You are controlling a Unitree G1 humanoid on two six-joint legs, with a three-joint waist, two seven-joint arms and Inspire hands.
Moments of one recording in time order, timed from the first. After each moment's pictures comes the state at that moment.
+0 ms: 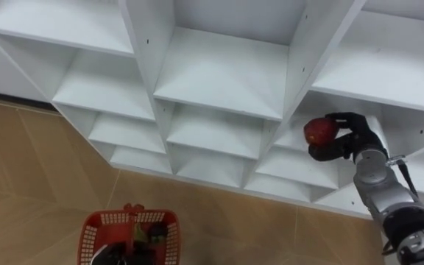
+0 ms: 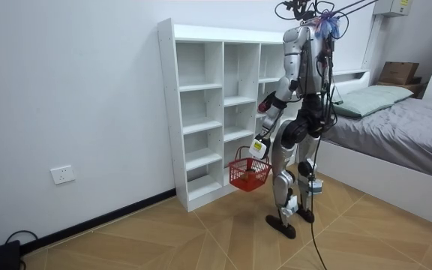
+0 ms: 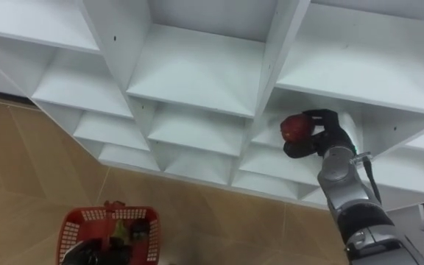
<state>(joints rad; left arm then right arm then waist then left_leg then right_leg) -0.07 0.23 -0.16 1.08 -0.32 0.04 -0.03 -0.49 -0.39 0.24 1.01 -0.01 0.02 -0.26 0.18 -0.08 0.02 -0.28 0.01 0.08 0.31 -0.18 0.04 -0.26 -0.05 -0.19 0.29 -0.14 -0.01</state>
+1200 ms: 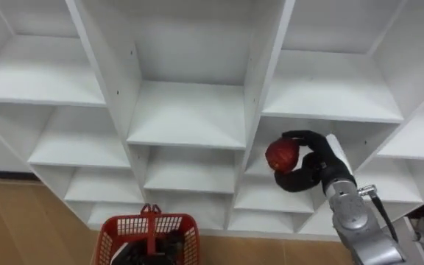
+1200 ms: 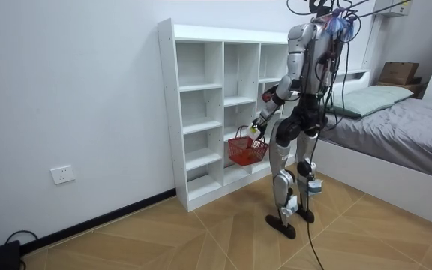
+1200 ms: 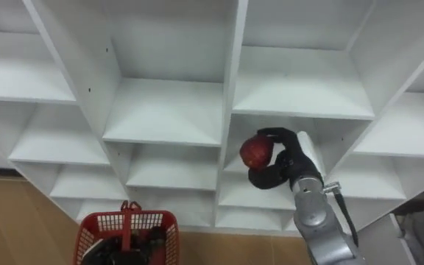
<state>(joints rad) 0.08 0.17 -0.21 0.81 -0.36 0.05 -0.06 -0.10 -0.31 0.24 0.46 -0.12 0.04 -0.18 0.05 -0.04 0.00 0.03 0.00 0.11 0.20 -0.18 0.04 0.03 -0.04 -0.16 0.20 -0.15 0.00</state>
